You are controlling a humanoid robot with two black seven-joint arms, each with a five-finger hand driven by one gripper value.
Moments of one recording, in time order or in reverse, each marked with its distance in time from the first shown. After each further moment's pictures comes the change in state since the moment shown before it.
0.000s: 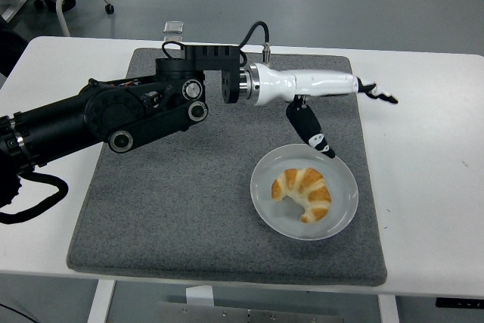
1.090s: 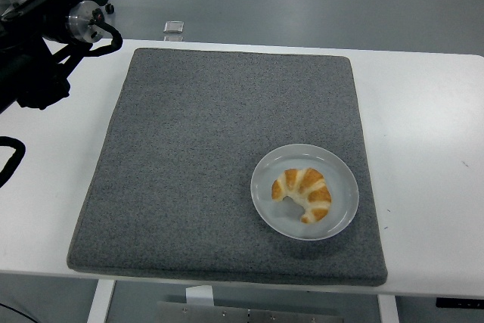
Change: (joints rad) left arm -0.059 0.155 -0.117 0.552 -1.247 0.239 0.009; right arm 0.000 0.000 0.000 0.000 0.000 0.000 0.000
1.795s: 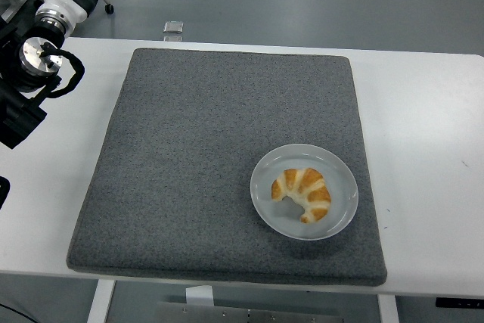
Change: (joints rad) left arm 0.218 0.030 -0.218 0.041 -0.265 -0.082 -0.003; right arm 0.000 0.000 0.000 0.000 0.000 0.000 0.000
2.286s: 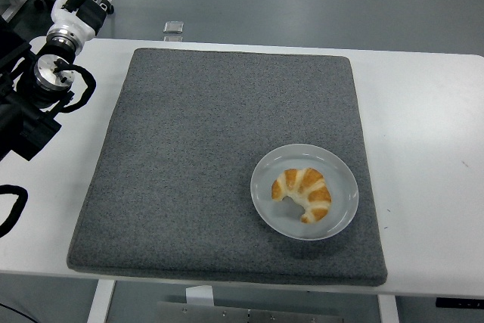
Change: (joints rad) left arm 0.027 -0.071 -0.033 0.057 0.001 0.002 -0.016; right arm -0.002 0.000 -0.003 0.016 -0.002 0.011 0.000
